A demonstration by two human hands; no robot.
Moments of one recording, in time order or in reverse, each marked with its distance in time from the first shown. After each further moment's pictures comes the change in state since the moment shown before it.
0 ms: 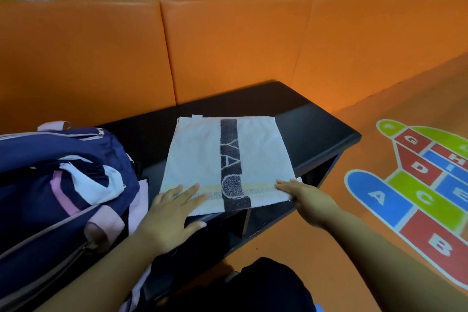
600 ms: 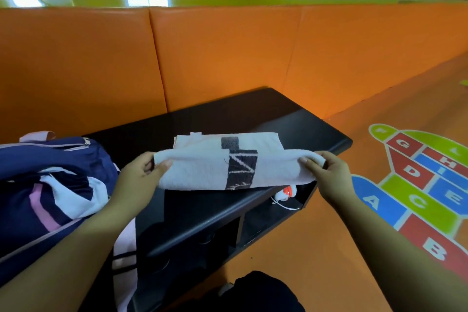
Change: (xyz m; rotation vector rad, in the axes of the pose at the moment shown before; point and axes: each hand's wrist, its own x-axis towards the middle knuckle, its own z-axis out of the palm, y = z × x) left_hand 0.028 -0.004 -0.075 -0.924 0.569 -0.216; right_hand 0.000 0.013 -0.056 0.780 0.644 0.171
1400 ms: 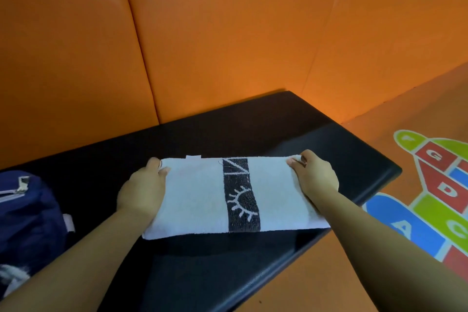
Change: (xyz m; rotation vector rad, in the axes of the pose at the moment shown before) left_hand 0.142 -0.065 0.062 0.739 0.036 -0.201; right_hand 0.162 0.046 0.110 -0.606 -0.038 0.127
